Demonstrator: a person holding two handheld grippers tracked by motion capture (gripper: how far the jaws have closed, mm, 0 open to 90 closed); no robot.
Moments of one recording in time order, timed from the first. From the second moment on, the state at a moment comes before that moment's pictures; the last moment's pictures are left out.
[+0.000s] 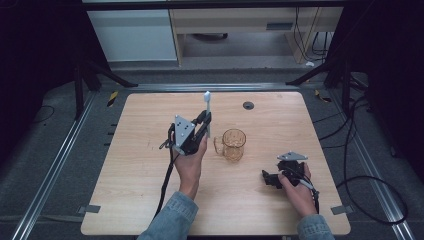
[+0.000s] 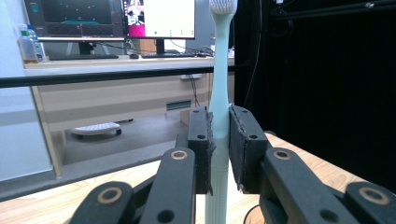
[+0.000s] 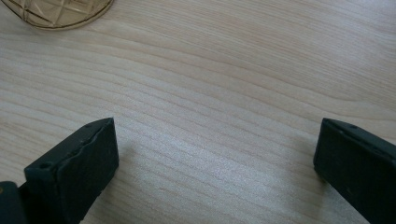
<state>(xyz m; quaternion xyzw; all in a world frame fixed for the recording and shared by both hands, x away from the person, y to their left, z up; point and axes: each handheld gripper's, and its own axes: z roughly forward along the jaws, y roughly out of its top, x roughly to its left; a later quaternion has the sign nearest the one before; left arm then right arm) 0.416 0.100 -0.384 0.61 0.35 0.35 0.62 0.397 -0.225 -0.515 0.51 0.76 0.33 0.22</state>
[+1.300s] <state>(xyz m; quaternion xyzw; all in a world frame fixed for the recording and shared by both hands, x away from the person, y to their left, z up) 0.428 0.085 -0.421 0.59 0.34 0.33 0.65 0.396 -0.224 -0.515 0.50 0.77 0.33 0.22</state>
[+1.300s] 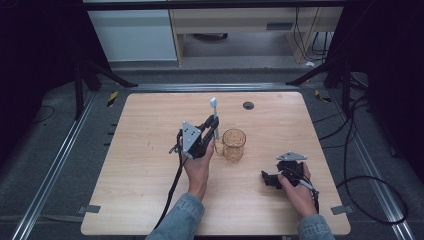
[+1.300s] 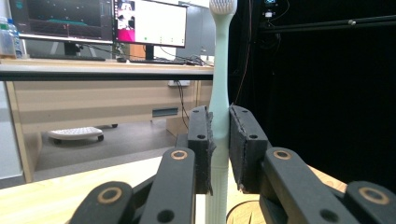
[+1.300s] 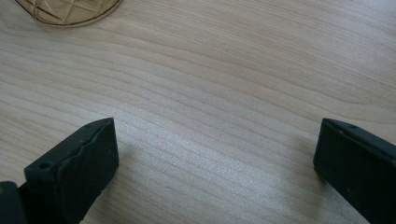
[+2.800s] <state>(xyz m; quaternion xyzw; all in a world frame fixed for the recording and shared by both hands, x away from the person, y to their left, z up) 0.435 0.078 -0.447 0.61 0.36 0.32 0.63 0.396 -0.224 -0.515 0.50 0.77 0.33 0.22</state>
